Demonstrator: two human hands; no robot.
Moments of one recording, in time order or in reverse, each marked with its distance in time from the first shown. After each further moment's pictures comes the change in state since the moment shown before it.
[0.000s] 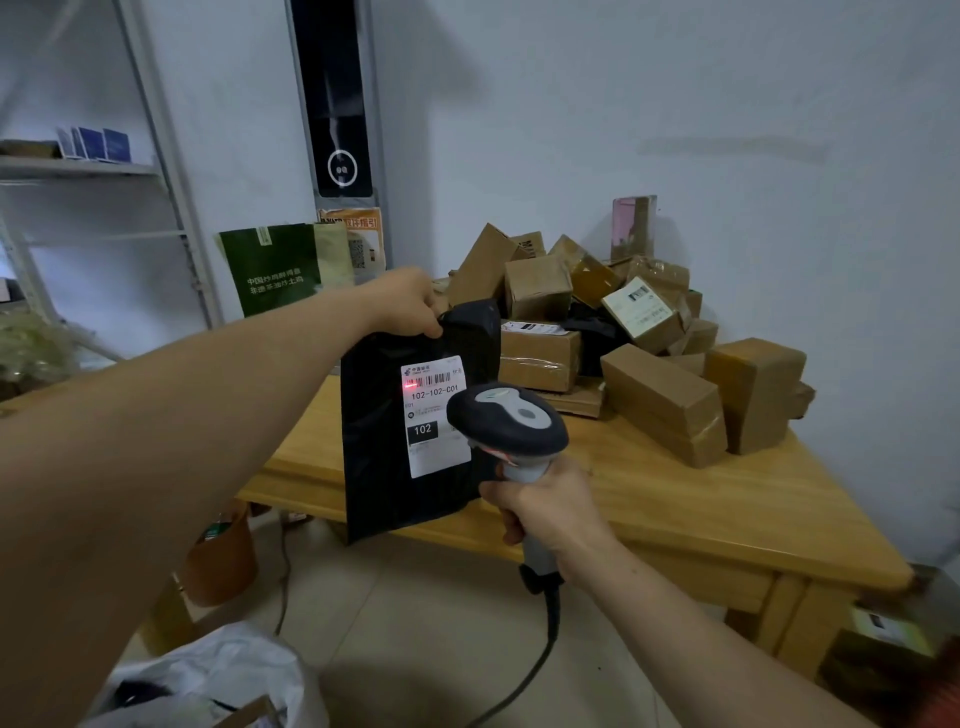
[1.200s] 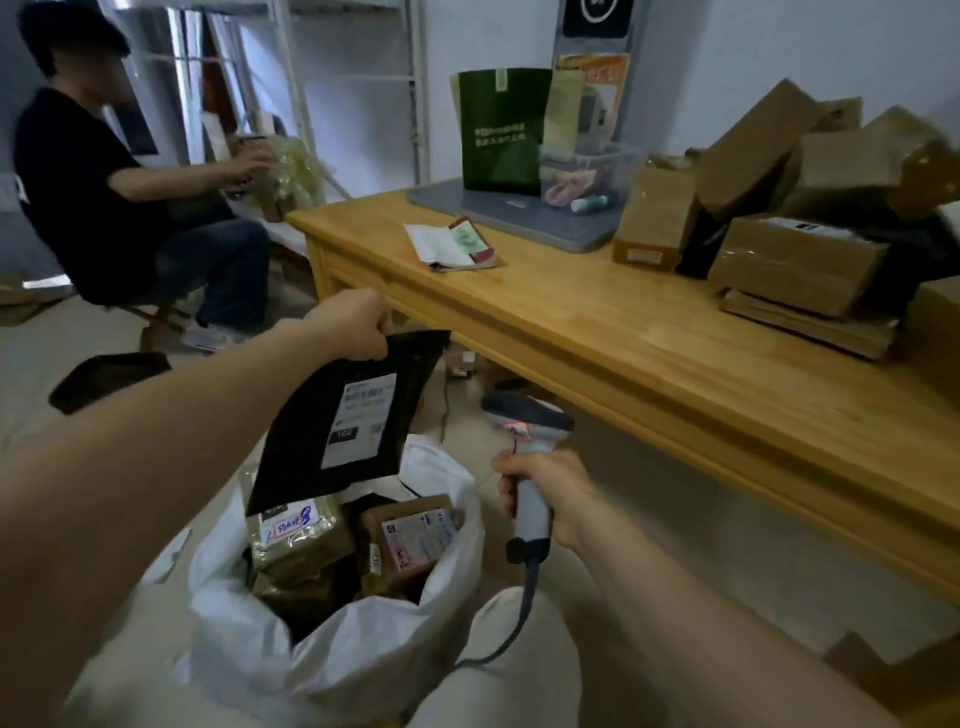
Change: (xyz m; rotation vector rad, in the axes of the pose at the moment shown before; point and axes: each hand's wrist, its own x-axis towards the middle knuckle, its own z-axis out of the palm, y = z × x) left_hand -0.211 -0.235 0.064 0.083 -0.093 -0.568; right_hand -0.024 0.071 0.191 0.259 -0.441 0.532
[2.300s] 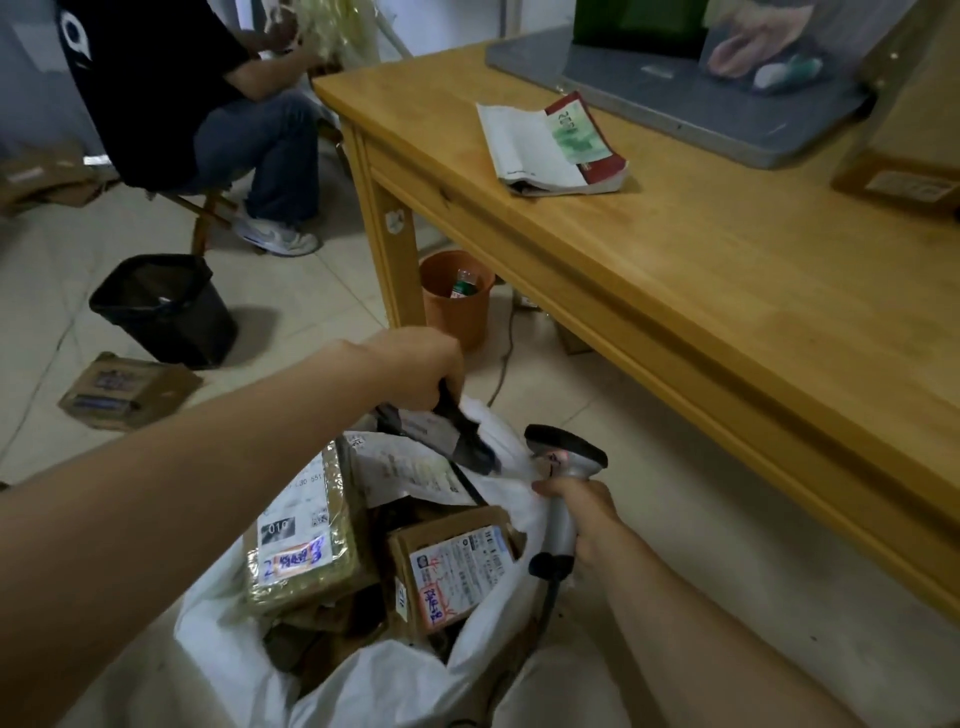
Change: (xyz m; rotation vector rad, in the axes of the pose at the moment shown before) left_hand 0.129 -0.057 0.104 0.244 -0.371 0.254; right_hand 0.233 0.057 0.033 -0.181 0.176 0.388
